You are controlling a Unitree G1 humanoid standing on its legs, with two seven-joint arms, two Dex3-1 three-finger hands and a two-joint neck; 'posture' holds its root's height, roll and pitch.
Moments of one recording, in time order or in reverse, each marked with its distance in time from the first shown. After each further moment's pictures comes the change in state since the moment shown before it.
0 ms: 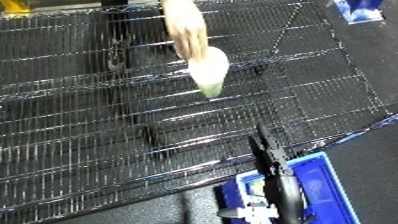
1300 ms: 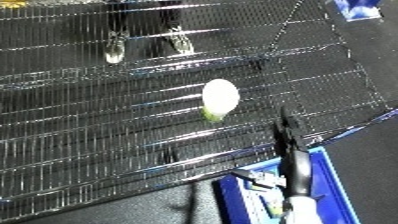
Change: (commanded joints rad) left arm -0.047 0.050 -0.038 0.027 0.009 0.027 0.000; right arm -0.227 -0.109 -0.027 0.240 0.039 0.067 -0.151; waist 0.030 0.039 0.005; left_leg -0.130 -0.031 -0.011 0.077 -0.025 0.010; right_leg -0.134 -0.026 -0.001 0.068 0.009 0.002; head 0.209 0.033
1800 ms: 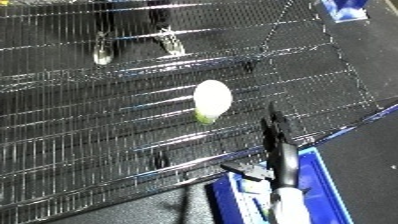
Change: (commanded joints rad) left arm -0.024 0.039 -0.003 -0.077 -0.012 -0.012 -0.002; right arm -0.115 -0.037 0.020 0.084 0.022 0.011 -0.017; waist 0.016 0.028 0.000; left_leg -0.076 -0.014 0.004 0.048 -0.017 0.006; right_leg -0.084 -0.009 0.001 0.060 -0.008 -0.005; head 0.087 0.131
